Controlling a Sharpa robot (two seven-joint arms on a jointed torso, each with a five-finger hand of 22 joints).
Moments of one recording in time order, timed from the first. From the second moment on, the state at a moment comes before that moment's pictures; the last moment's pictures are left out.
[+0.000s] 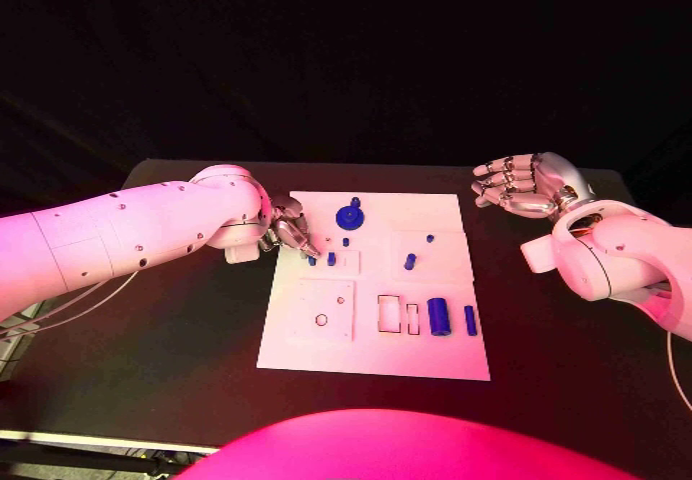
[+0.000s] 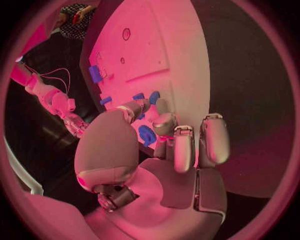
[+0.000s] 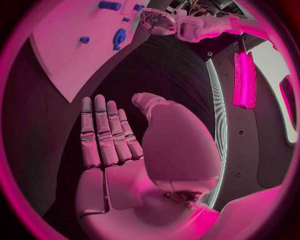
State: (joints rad) left arm 1.21 -0.81 -0.04 1.39 -1.06 0.21 -0.50; left_hand 1.10 -0.27 0.54 0.19 0.38 1.02 0.01 0.65 0.69 1.38 -0.05 1.13 0.94 1.47 -0.09 1.56 1.31 0.08 1.38 0.02 1.41 1.26; right arm 1.24 -0.89 -0.11 1.53 -0.57 -0.55 0.13; right_hand 1.36 -0.23 0.45 0.24 0.42 0.78 0.20 0.22 0.36 0.91 0.19 0.40 0.10 1.03 0.13 0.19 0.47 0.17 0.91 0.25 0.07 0.42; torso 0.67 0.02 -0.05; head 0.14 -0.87
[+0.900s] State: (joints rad) left arm 1.21 -0.86 -0.03 1.44 -0.96 0.09 -0.44; left_hand 1.13 -0.13 0.18 0.29 0.13 0.83 0.09 0.61 0.70 1.12 0.02 0.94 0.70 1.47 -0.04 1.44 1.31 0.11 1.19 0.06 1.23 1.00; right arm 1.24 -0.89 -0.11 1.52 -0.57 -0.55 0.14; right_hand 1.36 -0.23 0.45 0.24 0.42 0.78 0.20 0.22 0.36 0.91 0.19 0.40 0.10 1.03 0.13 0.19 0.47 0.17 0.91 0.25 0.07 0.42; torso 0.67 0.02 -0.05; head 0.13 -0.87
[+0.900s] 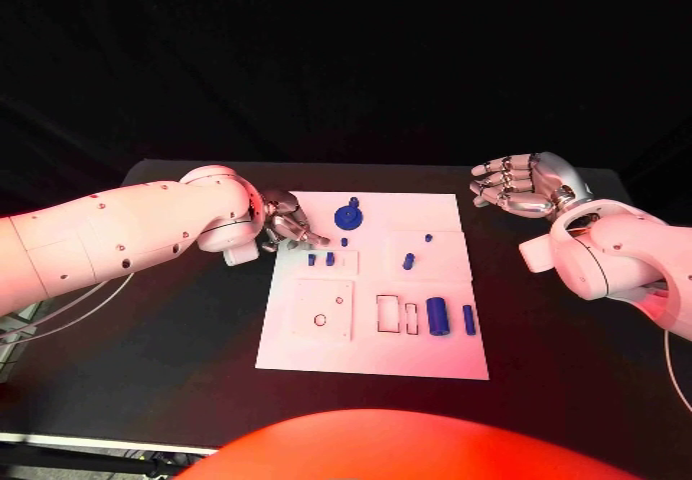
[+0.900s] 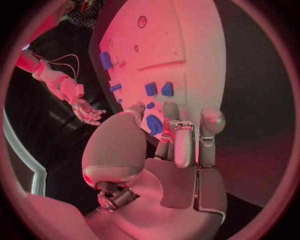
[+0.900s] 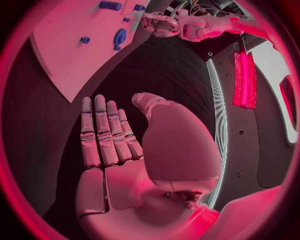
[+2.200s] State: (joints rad) left arm 1.17 -0.77 -0.06 1.42 -1.43 -0.21 -0.02; left_hand 1.46 -0.28 0.42 0.29 0.11 0.64 0.18 0.61 0.41 0.70 0.13 0.77 0.36 1.04 0.06 1.15 0.78 0.17 0.91 0.16 0.87 0.64; right arm 1.23 -0.89 -0.11 1.52 -0.57 -0.55 0.14; right_hand 1.36 -0.23 0.45 0.24 0.42 0.78 0.20 0.23 0.36 0.91 0.19 0.40 0.10 1.03 0.13 0.18 0.47 0.17 0.91 0.25 0.07 0.42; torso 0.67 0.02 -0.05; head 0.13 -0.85
